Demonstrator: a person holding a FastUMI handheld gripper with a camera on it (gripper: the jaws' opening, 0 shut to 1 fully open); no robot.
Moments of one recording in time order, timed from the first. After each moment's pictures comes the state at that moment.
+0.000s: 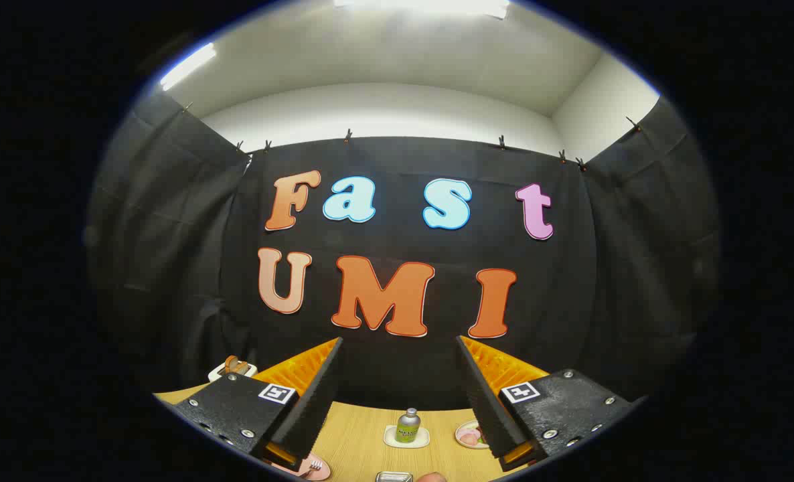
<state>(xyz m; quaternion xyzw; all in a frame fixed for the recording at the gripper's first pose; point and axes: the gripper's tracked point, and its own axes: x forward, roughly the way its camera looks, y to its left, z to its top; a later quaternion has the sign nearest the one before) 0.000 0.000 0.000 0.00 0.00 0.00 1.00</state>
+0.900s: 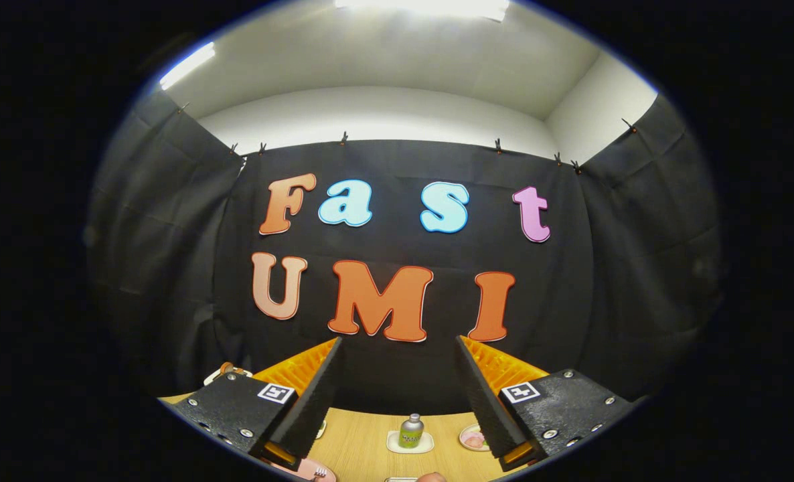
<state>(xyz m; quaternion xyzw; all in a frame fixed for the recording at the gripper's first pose) 0.012 0.017 -0.005 0.00 -0.01 -0.02 1.00</state>
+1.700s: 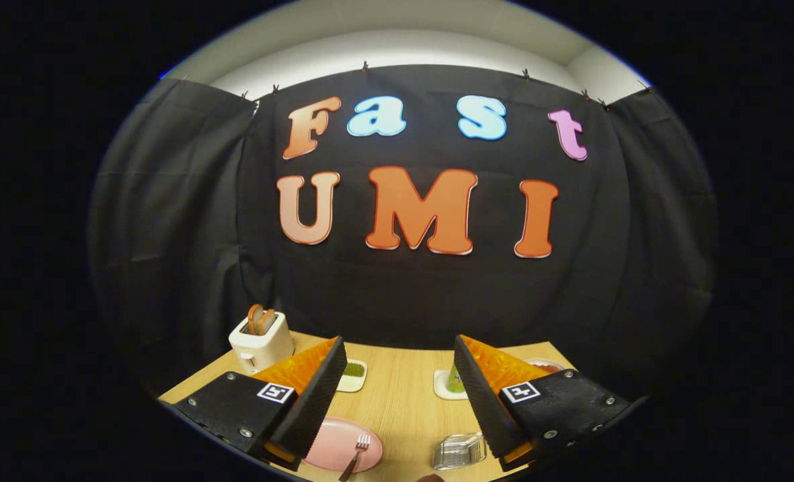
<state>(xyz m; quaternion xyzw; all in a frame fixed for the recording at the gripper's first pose) 0.006 0.112 -0.168 0.03 0.18 0.04 0.98</state>
